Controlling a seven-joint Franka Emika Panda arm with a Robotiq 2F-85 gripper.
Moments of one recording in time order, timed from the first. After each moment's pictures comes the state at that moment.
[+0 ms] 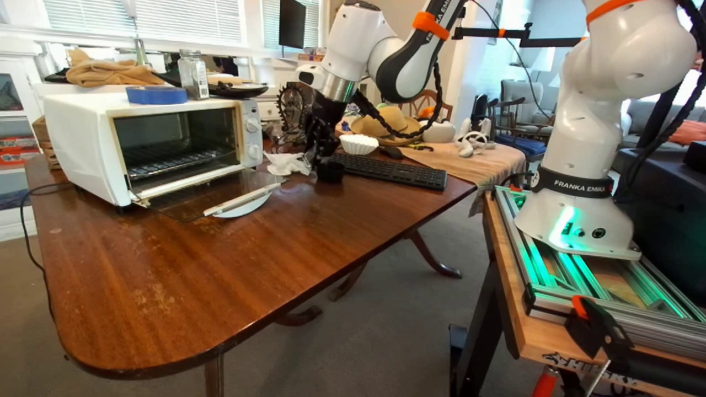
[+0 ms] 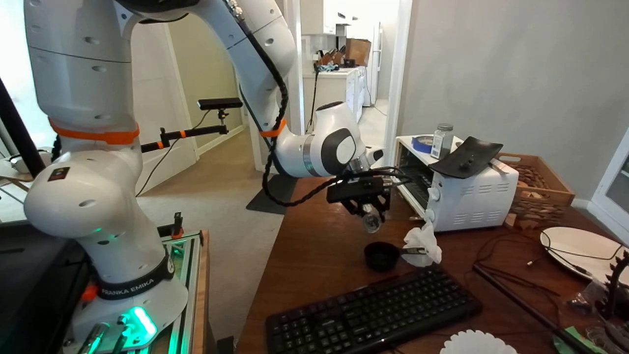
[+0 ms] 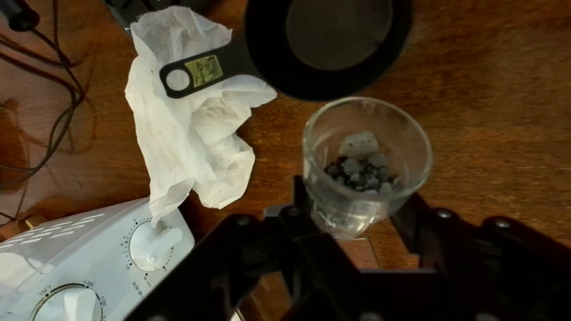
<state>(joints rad) 0.05 0.22 -0.07 -2.43 -0.72 3.01 -0.30</state>
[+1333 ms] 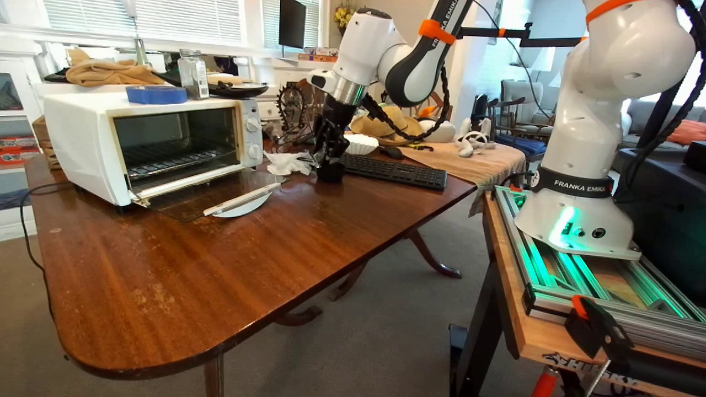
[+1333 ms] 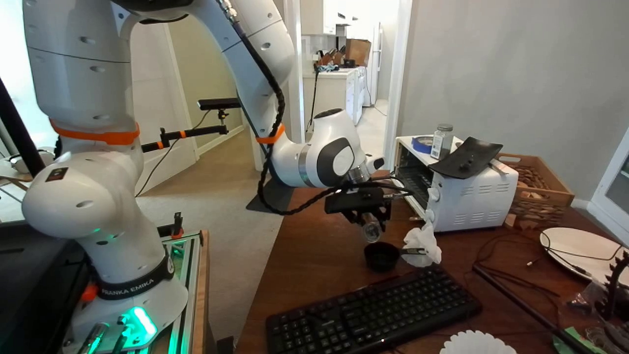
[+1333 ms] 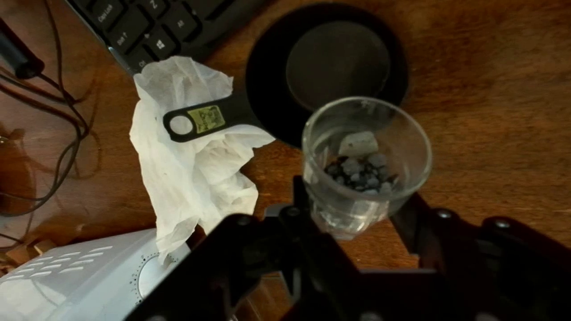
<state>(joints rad) 0.03 0.22 -0.11 -2.47 -0.73 3.07 -0.32</state>
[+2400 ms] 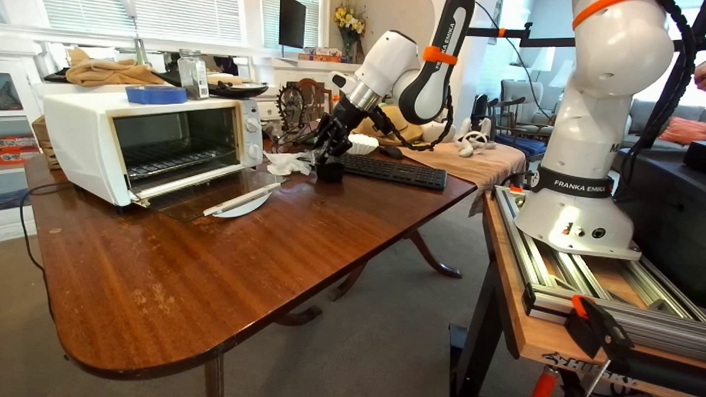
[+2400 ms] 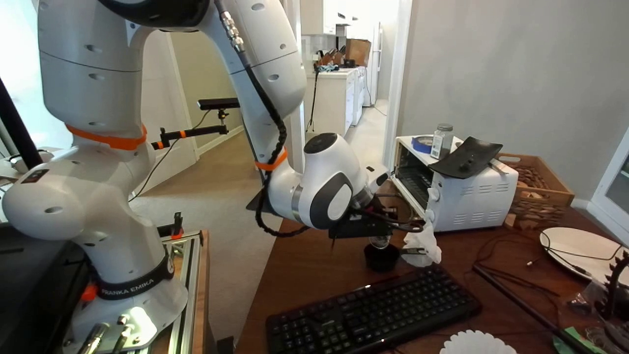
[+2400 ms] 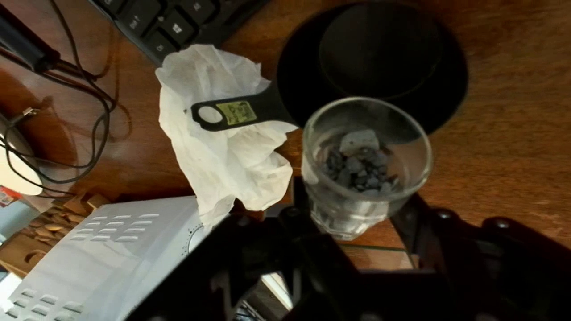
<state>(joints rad) -0.23 0.32 -0.03 -2.52 -0.77 3.49 -0.38</state>
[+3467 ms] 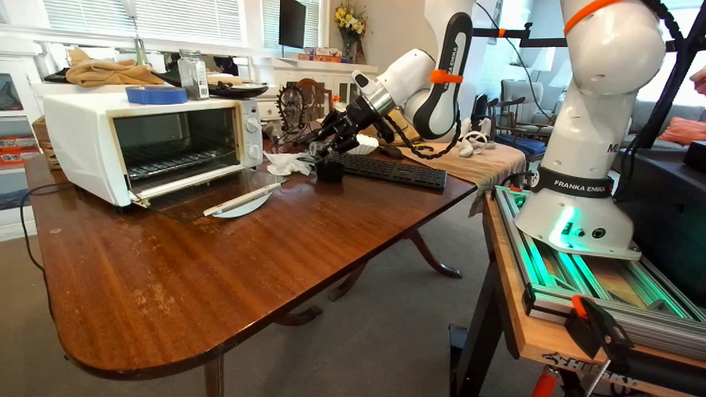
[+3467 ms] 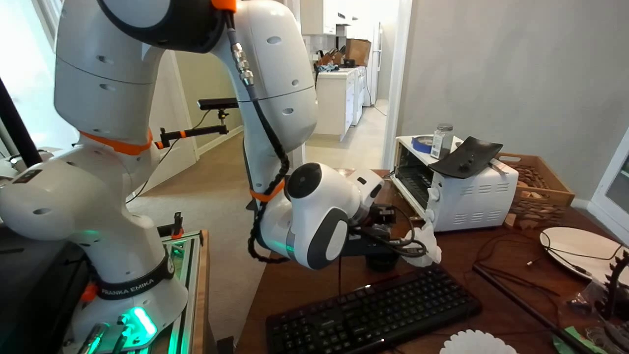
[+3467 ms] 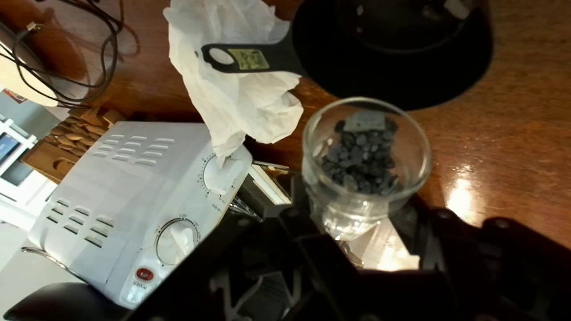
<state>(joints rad) -0.32 0.44 -0.07 -2.51 -0.95 3.90 -0.39</state>
